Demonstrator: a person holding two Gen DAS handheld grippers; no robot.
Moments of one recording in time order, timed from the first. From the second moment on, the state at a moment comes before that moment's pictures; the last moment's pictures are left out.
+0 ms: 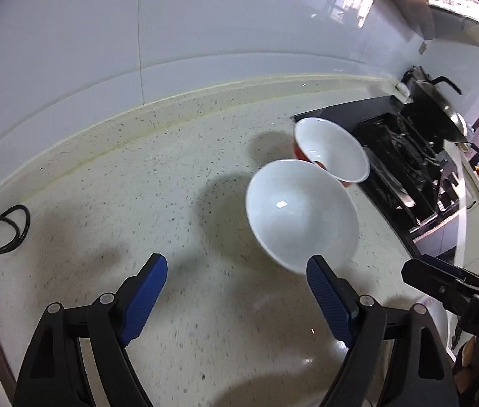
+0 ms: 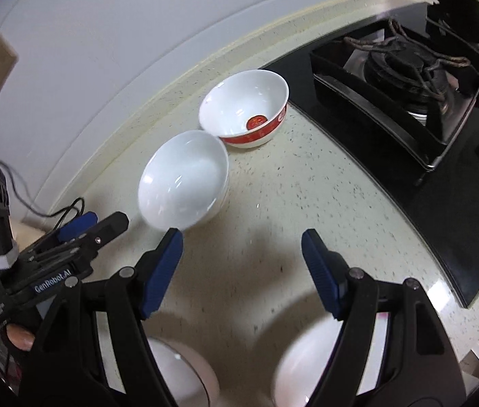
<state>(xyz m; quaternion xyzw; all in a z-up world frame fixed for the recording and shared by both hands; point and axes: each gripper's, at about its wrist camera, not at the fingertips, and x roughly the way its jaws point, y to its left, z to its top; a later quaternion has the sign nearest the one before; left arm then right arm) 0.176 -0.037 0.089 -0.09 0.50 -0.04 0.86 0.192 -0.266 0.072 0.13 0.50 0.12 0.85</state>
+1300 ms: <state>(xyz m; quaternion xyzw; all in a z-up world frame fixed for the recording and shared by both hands) 0.239 -0.065 0.036 -0.07 0.52 -0.02 0.85 0.268 -0.223 0.012 0.14 0.54 0.13 0.82</state>
